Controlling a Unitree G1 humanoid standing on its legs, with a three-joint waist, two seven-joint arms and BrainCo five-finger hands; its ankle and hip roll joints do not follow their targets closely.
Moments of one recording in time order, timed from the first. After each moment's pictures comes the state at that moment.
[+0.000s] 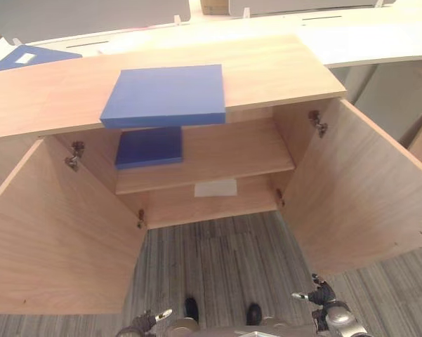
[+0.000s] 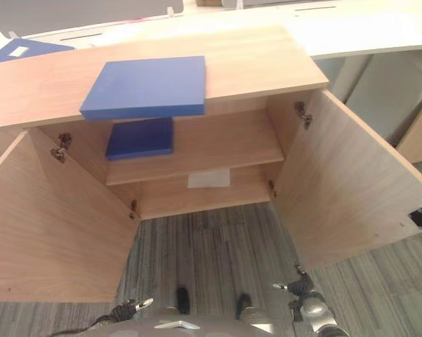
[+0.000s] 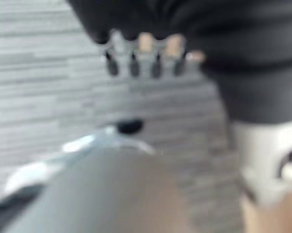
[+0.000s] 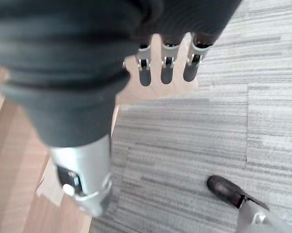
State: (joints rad) left arm 0.02 0.18 -0.26 1.17 -0.34 -0.05 -0.17; right arm -0.02 -0.29 0.37 1.07 0.12 -0.13 -0.01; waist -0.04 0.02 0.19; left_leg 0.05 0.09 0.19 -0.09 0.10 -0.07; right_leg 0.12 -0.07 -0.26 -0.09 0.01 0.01
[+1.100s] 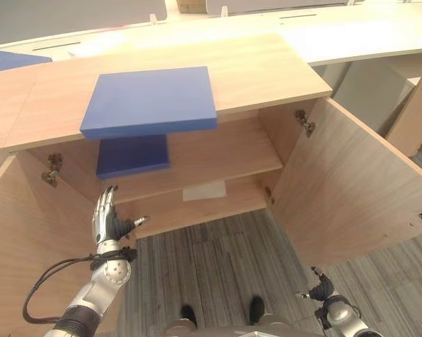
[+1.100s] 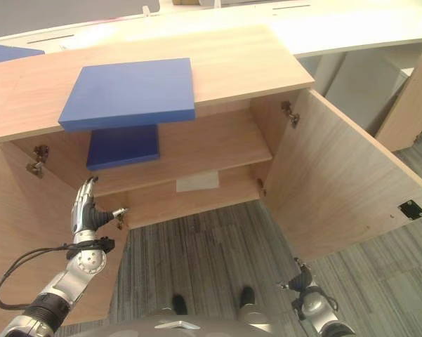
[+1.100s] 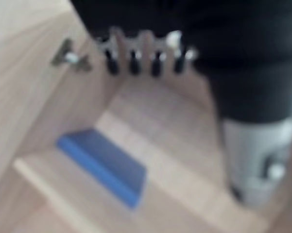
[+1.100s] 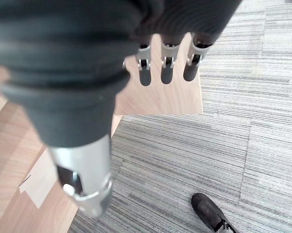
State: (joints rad) left arm -0.02 0.51 -0.28 0.38 0.29 -0.13 0.57; right arm -0.01 -0.36 0.40 0.98 -0.02 -0.08 -0.07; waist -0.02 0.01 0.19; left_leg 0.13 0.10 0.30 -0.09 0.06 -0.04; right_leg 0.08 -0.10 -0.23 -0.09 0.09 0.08
